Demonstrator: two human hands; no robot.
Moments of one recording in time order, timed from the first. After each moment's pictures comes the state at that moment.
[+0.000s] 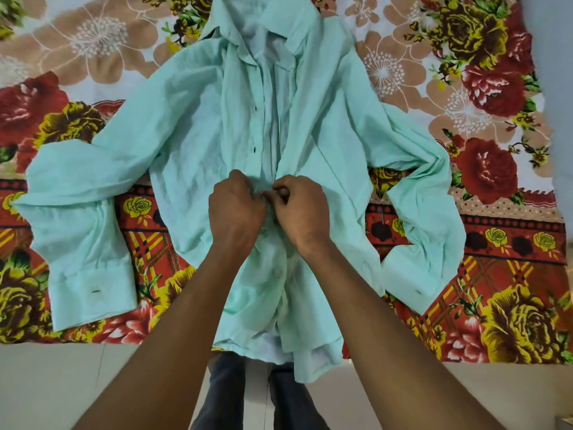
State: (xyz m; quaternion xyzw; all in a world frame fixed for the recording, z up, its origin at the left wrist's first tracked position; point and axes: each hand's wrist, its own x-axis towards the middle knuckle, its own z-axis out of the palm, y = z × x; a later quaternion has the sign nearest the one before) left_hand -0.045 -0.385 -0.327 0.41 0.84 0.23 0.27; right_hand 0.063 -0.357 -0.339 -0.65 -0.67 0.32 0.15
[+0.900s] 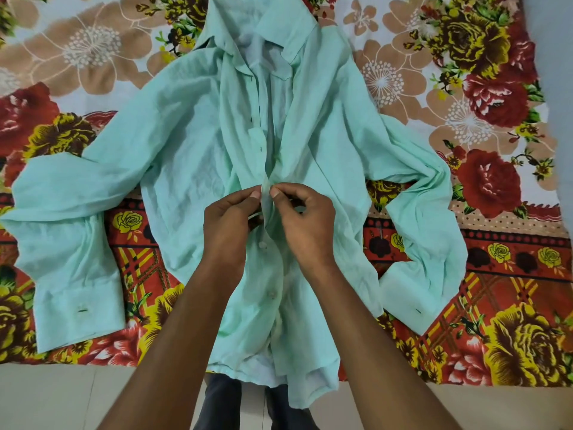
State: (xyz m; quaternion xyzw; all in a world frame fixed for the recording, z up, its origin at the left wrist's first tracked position) left_hand -0.038 -0.391 -0.311 0.08 0.64 0.52 0.56; right_hand 0.072 -0.360 -0.329 -0.63 -0.49 0.47 0.37
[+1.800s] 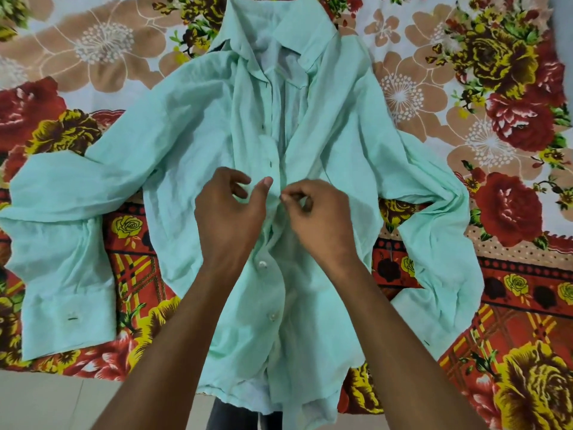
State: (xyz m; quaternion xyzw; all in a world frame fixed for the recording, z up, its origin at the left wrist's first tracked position) left_hand -0.046 -0.360 -0.317 0.32 0.84 0.38 0.23; right_hand 0.087 -0.318 -0.329 -0.58 -0.69 0.35 0.23
